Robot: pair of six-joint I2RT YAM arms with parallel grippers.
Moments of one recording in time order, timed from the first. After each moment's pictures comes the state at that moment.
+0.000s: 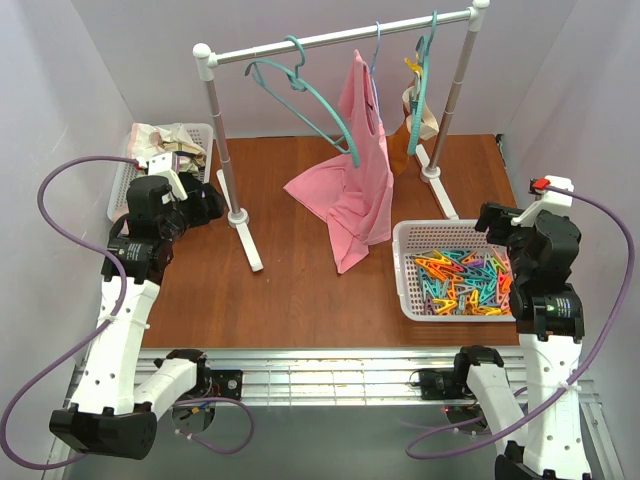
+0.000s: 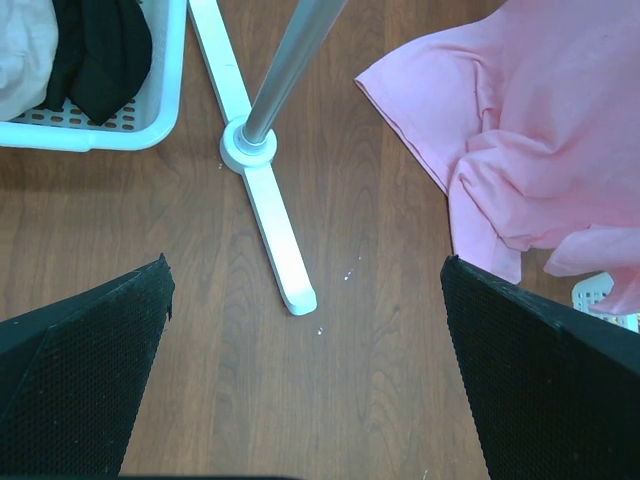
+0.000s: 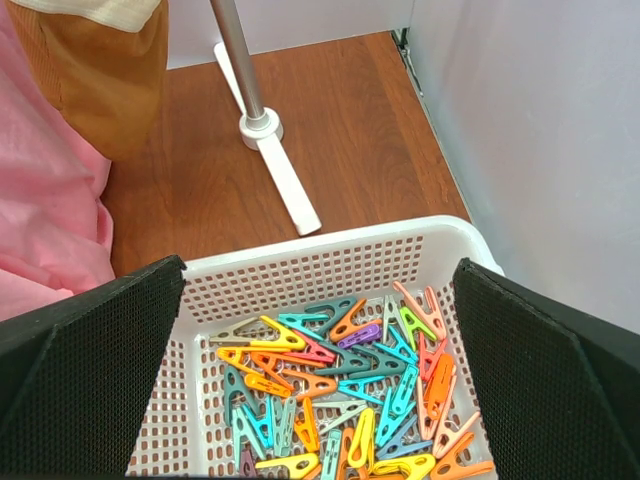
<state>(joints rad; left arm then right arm) -0.11 0.97 1.19 -0.71 0.02 -0.32 -0.03 0.65 0.98 -0.57 0.11 0.07</state>
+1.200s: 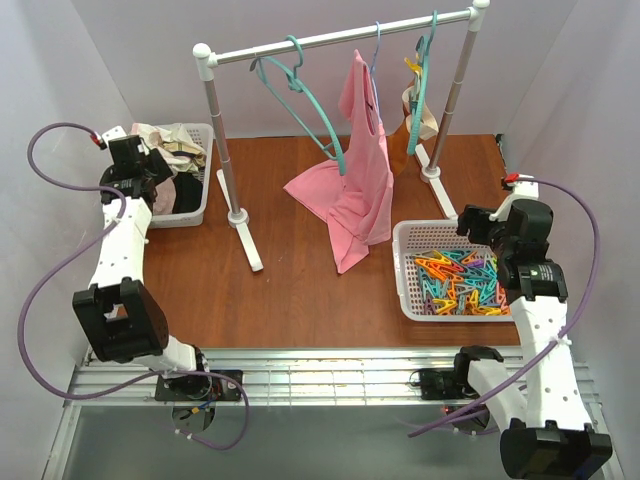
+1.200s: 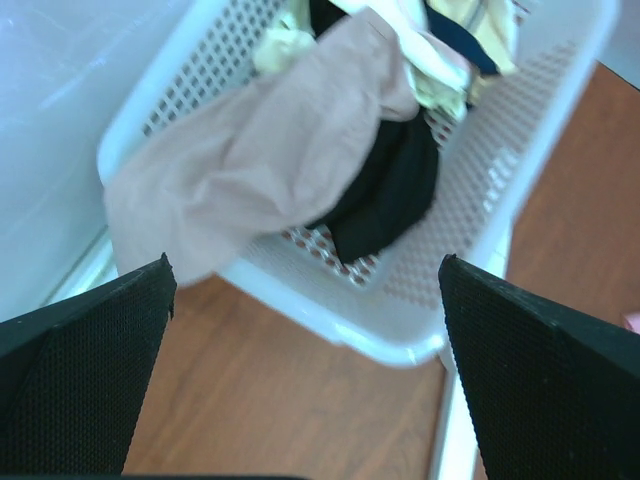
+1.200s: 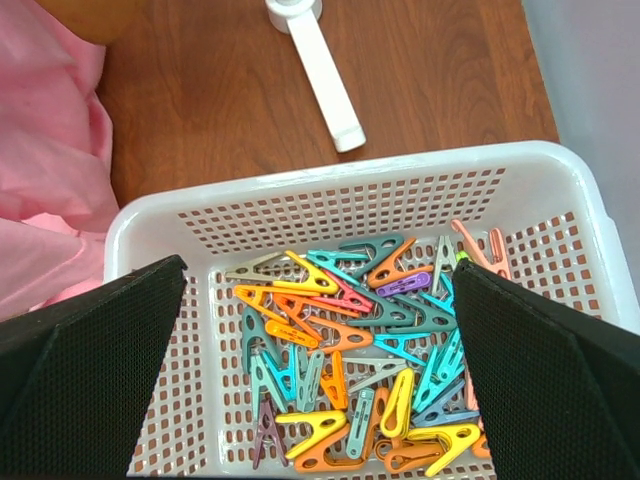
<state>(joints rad) 0.17 1.46 1.37 -0.51 -0.29 -0.29 -0.03 0.80 0.91 -0.58 0.00 0.11</state>
